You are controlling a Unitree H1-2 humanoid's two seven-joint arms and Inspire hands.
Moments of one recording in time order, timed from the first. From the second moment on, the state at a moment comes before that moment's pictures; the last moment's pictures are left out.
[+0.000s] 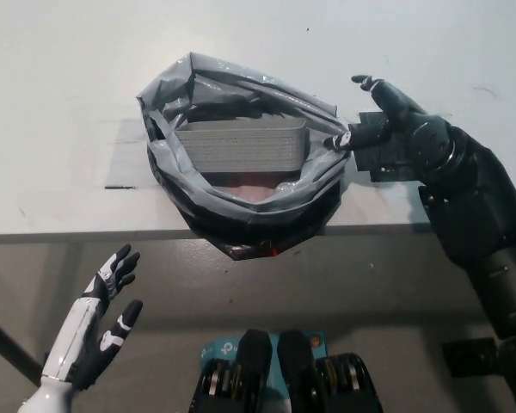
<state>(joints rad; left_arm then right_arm) 0.04 0.23 0.00 -0.13 0.02 -0.21 -0.15 -0.97 -0.17 0.18 0.69 -0.55 0.39 0.27</state>
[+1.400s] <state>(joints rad) 0.03 0.24 0.00 -0.14 0.02 -0.20 -0.15 -1.07 -0.11 0.21 0.96 -0.40 0.31 0.23</state>
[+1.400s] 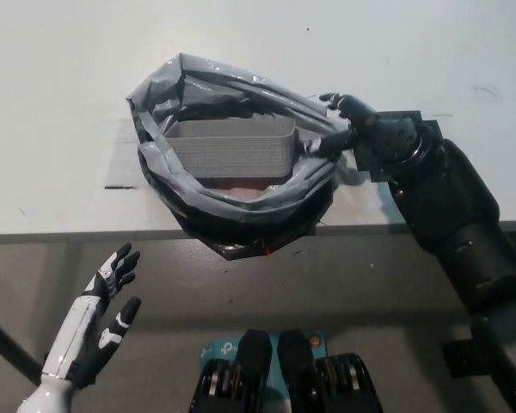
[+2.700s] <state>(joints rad) -0.01 0.25 0.00 -0.14 0.04 -0.17 -0.15 -1.13 -0.10 -0.02 1.05 -0.21 0.28 0.16</state>
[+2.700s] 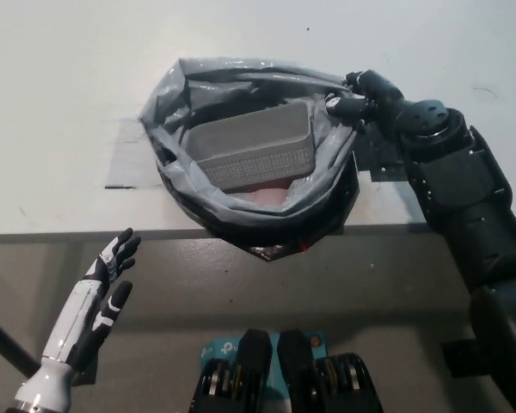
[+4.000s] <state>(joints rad) -0.02 0.25 0.00 -0.14 0.04 -0.14 -0.15 -1.63 0.04 -0.55 1.16 0.31 0.47 0.05</state>
